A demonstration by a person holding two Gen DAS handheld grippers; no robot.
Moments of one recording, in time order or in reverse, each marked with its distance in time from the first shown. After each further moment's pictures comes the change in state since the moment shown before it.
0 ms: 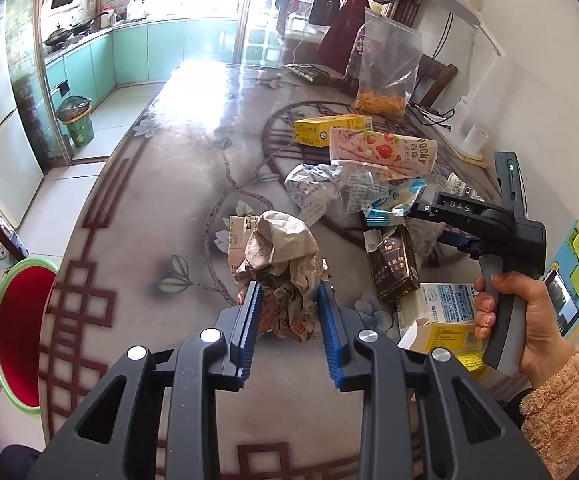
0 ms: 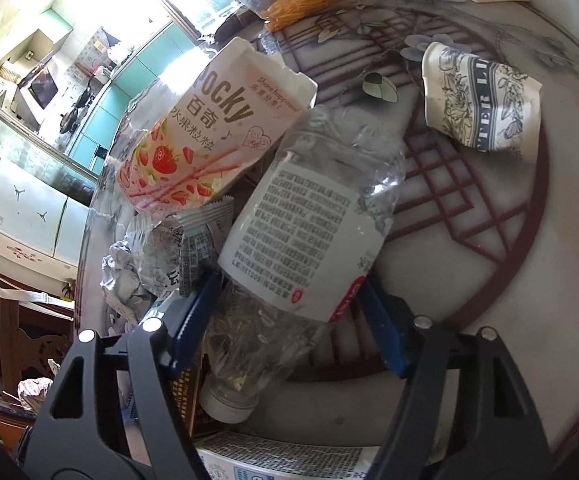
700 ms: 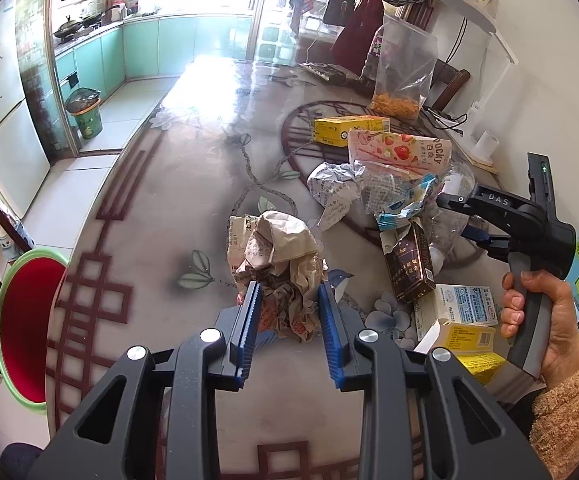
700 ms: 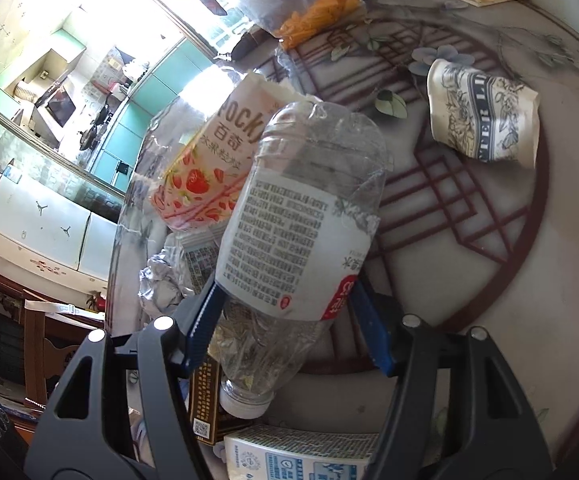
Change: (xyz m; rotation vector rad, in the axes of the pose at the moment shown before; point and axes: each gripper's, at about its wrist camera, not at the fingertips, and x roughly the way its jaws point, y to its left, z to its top) left arm 0.002 0.019 -0.002 -0.031 0.009 0.014; right arm -0.023 0.000 0.003 0.028 -0.041 0.087
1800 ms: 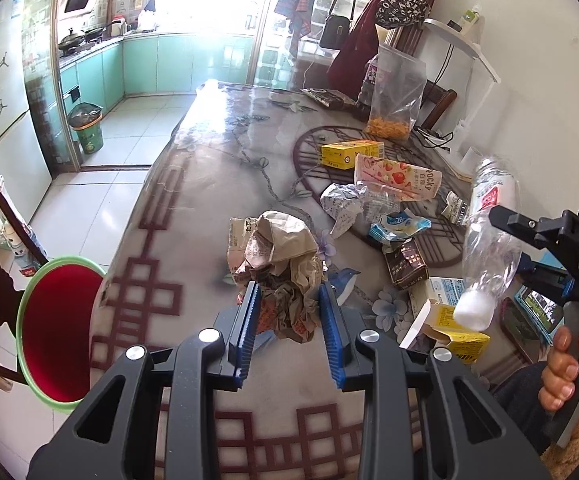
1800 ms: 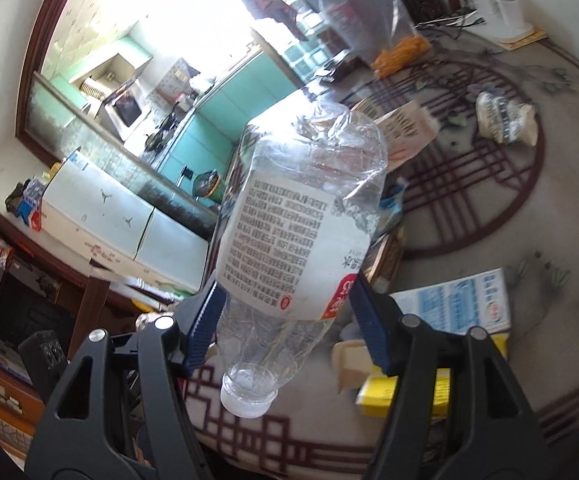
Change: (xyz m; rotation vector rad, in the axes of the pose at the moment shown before) left arm -0.062 0.039 -0.009 0.013 -0.072 -0.030; right arm -0.103 0.094 -0.090 -0.103 -0.086 0.194
